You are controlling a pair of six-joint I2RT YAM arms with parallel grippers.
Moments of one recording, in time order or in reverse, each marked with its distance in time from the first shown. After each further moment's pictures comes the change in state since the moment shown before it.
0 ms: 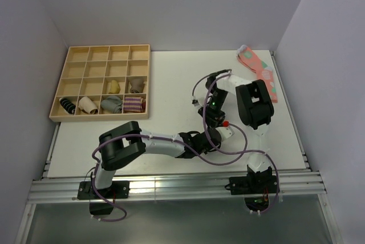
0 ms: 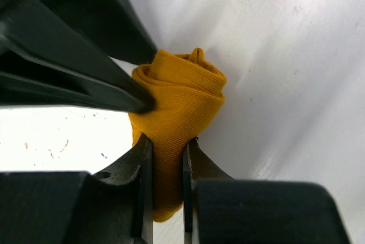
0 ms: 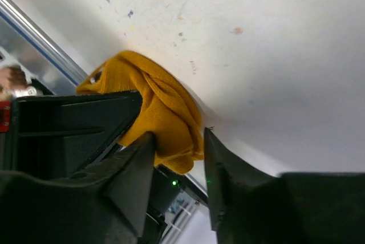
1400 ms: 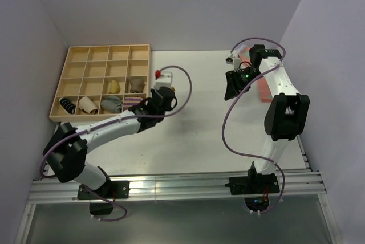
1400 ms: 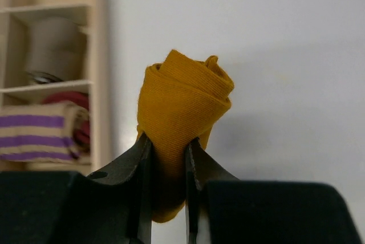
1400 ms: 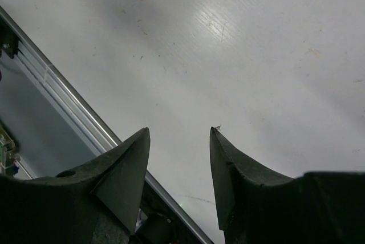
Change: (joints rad) left arm 0.401 -0.469 -0.183 -0.100 -0.237 -0.370; right arm -0.362 -0.306 0.168 0.061 -0.199 0.040
